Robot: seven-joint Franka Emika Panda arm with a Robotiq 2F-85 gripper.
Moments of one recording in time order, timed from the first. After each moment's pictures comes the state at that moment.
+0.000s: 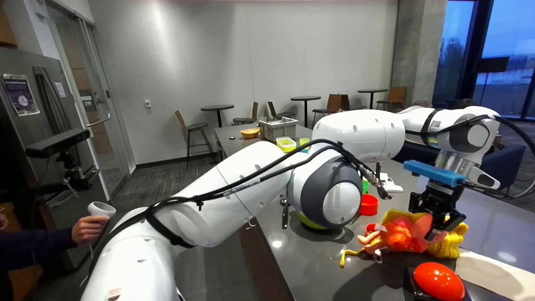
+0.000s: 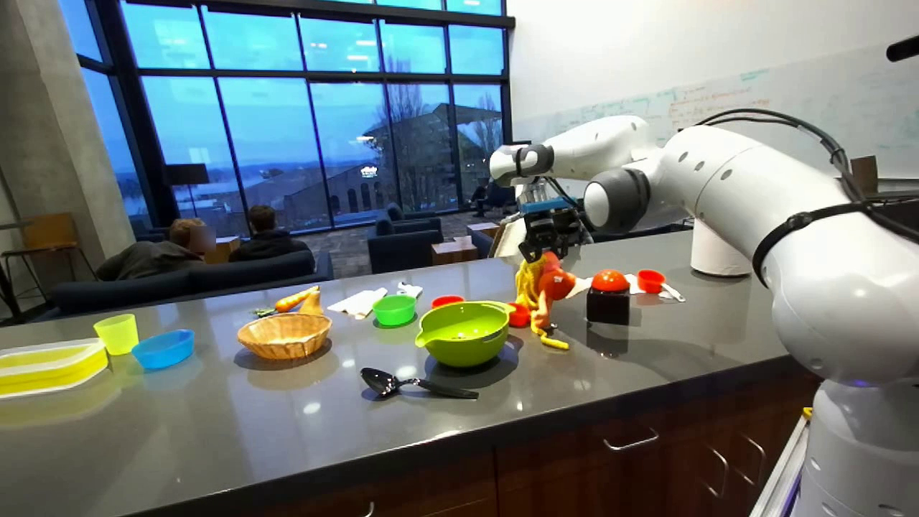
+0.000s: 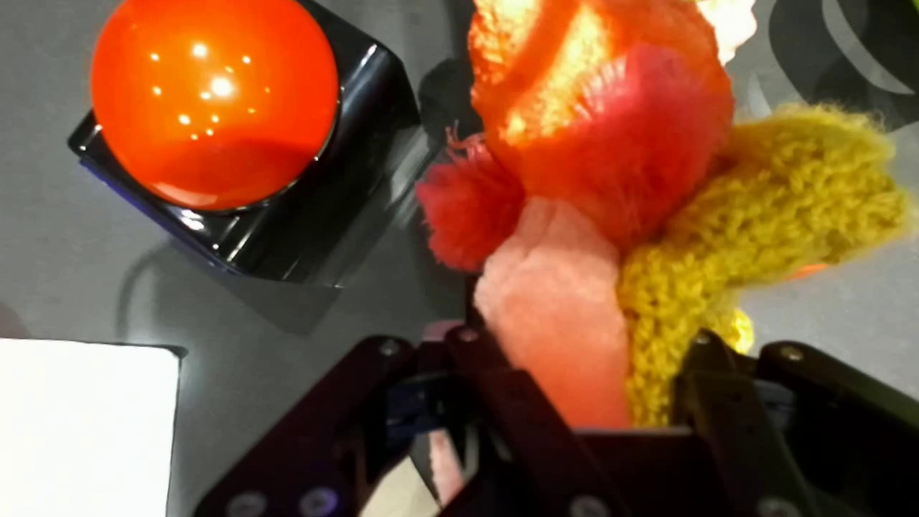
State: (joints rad) arm -0.40 1.08 -0.11 -0.55 0.08 1.20 0.10
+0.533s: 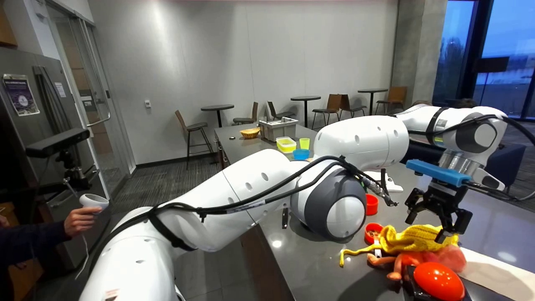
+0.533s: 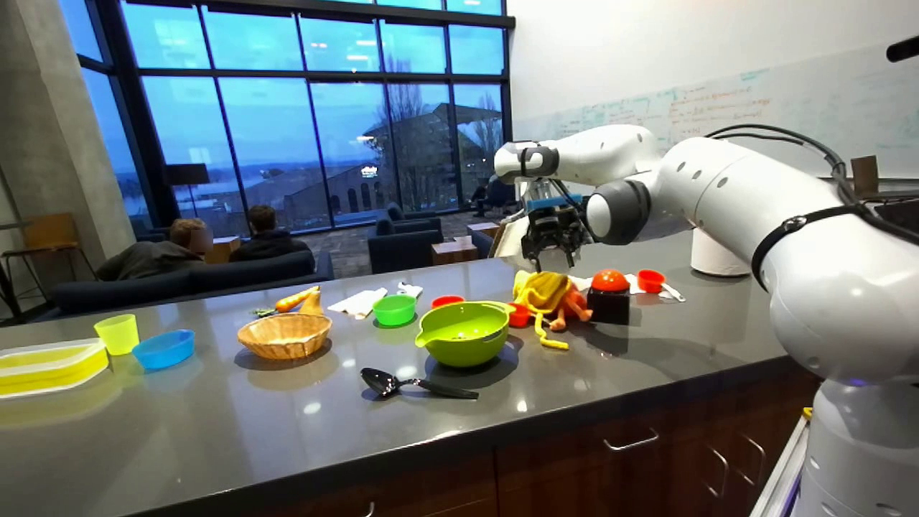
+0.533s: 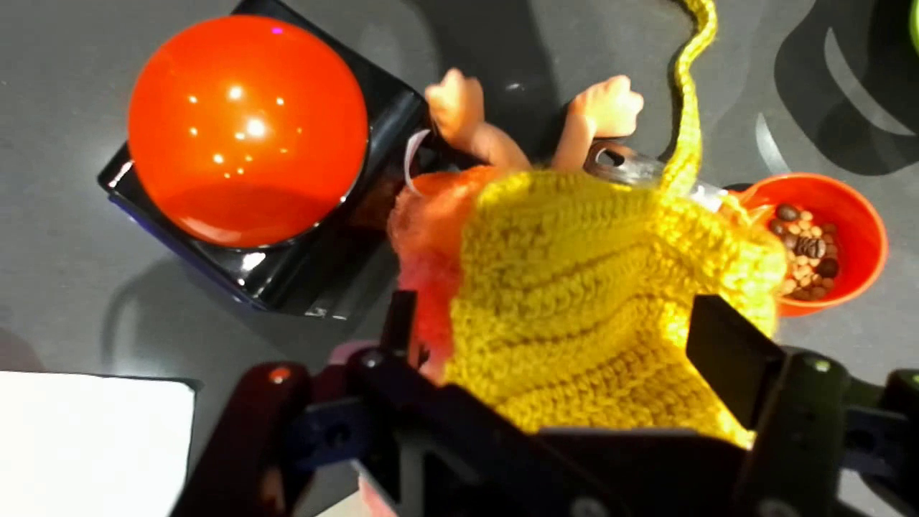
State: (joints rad) arm -0.43 1.14 -0.10 -0.43 0.08 1.10 0.08
